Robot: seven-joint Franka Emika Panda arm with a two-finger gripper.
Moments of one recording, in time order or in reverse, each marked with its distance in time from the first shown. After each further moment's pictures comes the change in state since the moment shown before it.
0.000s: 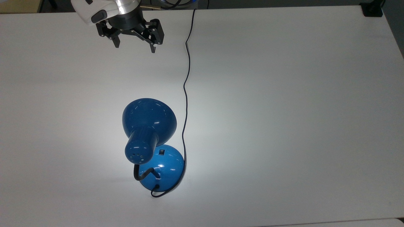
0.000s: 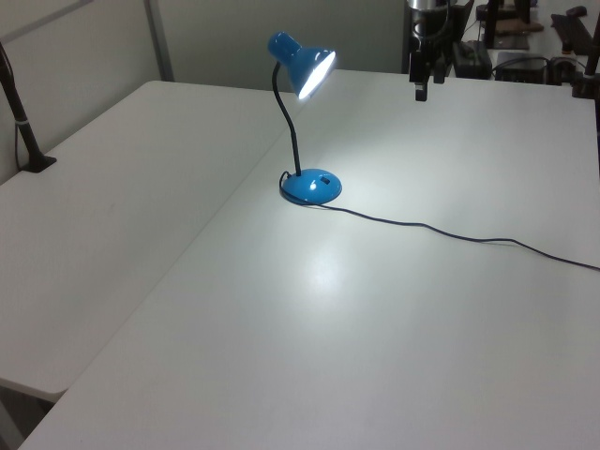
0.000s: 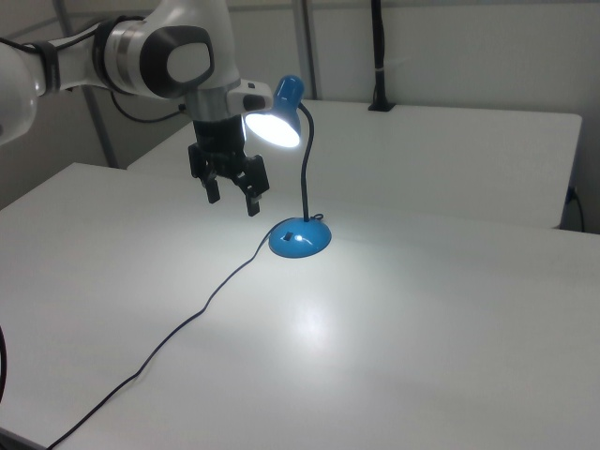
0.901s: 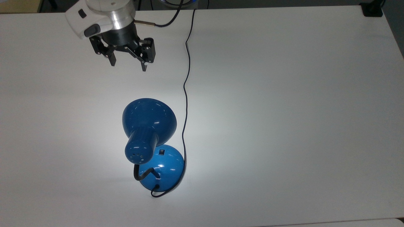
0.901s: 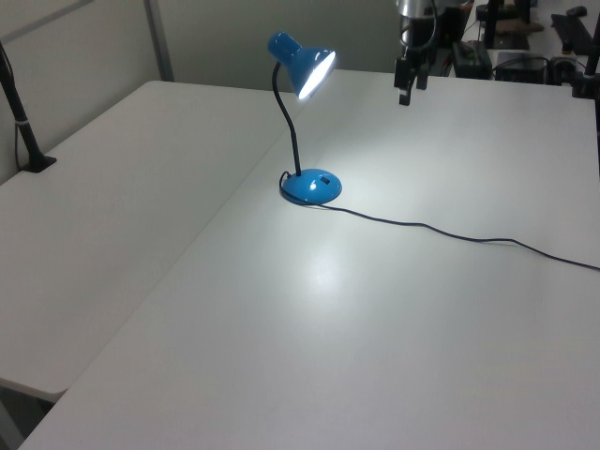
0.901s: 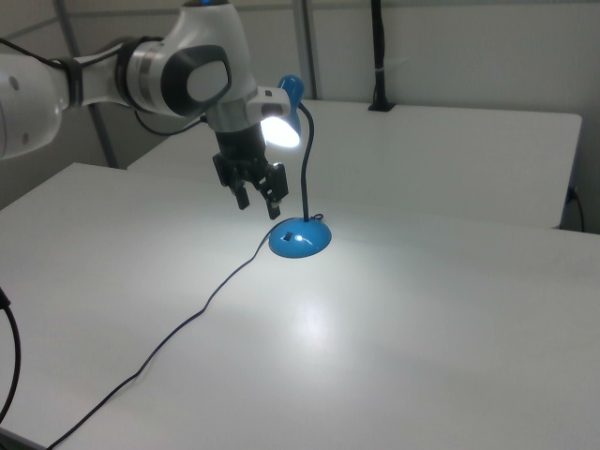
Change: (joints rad) arm -0.014 0.072 -0.004 0.009 0.000 0.154 -0.002
